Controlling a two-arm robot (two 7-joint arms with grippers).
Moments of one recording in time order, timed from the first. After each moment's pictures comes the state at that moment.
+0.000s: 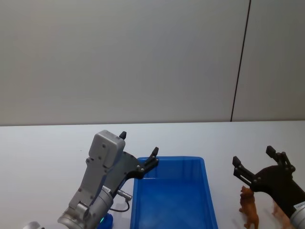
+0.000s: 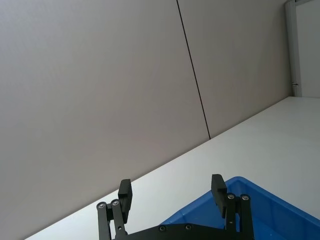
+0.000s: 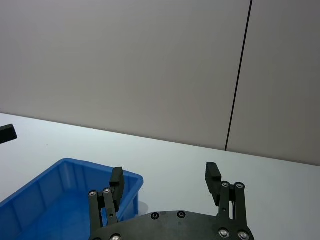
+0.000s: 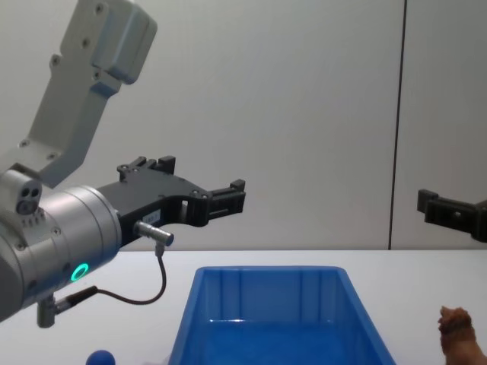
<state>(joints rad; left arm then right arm) -0.24 0.38 0.45 -1.63 -0.20 0.01 -0.01 -0.01 0.34 -0.23 -1.77 0.29 0.03 0.07</state>
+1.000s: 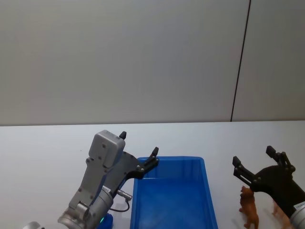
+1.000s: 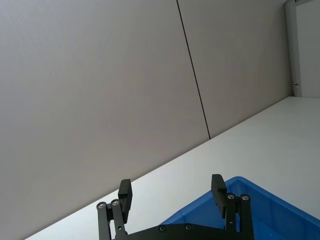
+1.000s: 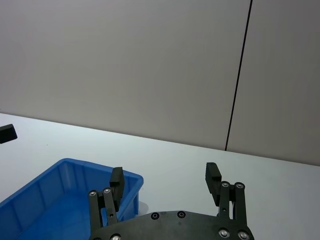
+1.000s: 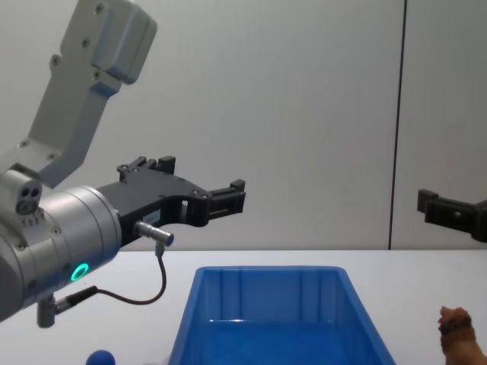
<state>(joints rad) -0.24 0.38 0.45 -1.63 -0.20 0.01 -0.01 -0.01 0.34 -0.23 -1.77 0.29 0.03 0.07</state>
